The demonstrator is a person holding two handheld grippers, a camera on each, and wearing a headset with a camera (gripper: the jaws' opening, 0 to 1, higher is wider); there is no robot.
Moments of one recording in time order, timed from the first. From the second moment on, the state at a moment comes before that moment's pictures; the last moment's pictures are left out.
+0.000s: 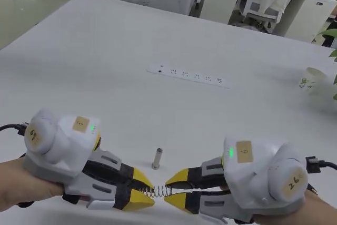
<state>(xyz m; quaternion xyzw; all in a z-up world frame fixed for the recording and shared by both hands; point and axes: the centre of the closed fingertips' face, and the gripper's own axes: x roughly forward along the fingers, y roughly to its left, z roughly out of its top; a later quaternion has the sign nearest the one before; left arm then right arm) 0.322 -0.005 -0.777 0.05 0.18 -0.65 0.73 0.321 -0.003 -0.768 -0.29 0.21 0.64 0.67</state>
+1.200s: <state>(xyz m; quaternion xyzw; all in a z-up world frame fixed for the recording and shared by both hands) 0.322 -0.012 -0.782 0.08 0.18 -0.65 0.73 0.315 0.027 -0.743 -0.23 0.17 0.66 0.69</state>
